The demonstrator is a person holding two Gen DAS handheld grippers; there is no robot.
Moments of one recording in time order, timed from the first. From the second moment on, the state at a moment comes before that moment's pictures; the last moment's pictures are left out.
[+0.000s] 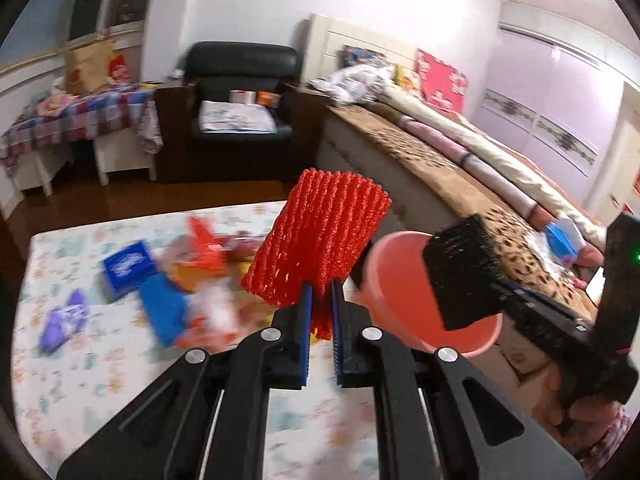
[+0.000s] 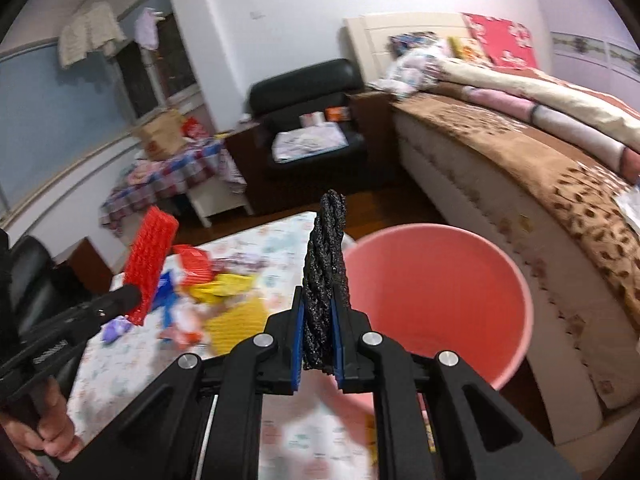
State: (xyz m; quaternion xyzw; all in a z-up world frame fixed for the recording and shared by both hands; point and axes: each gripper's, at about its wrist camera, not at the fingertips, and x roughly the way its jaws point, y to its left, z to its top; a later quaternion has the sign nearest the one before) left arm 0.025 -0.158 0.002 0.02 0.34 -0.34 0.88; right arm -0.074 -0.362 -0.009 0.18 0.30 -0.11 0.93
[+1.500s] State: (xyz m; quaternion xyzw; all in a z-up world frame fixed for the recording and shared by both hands) left arm 0.034 -0.305 -0.046 0.09 0.40 -0.39 0.83; right arm -0.079 -0.447 -0.069 0.21 0.33 -0.18 0.90
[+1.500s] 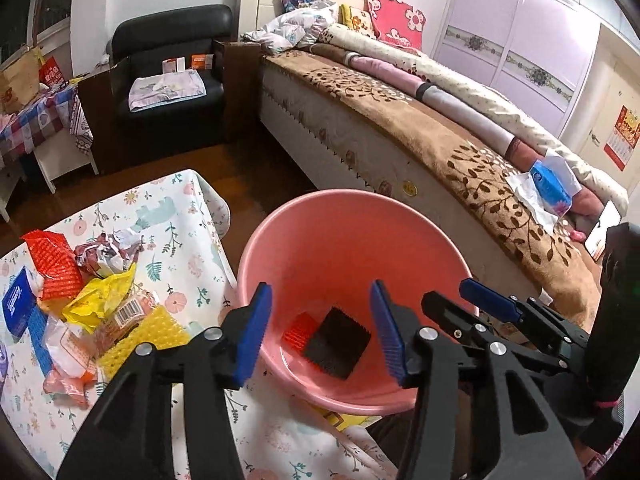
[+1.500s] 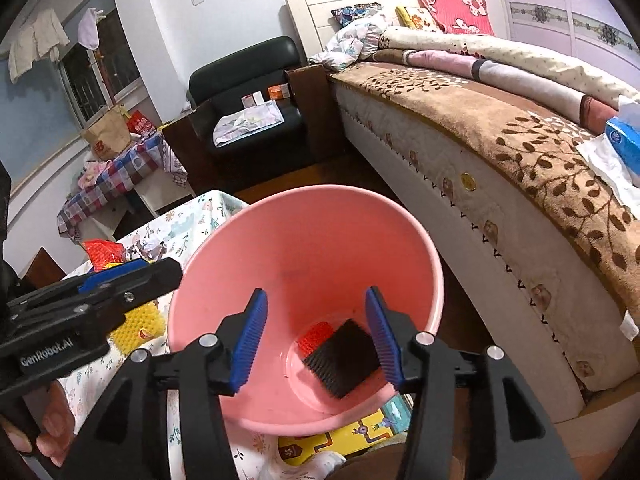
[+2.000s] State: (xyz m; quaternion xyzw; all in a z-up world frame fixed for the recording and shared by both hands) left arm 0.035 -0.195 0.013 0.03 0.33 -0.35 0.88; right arm -0.103 -0.411 -0.014 0.19 0.27 -0.15 0.93
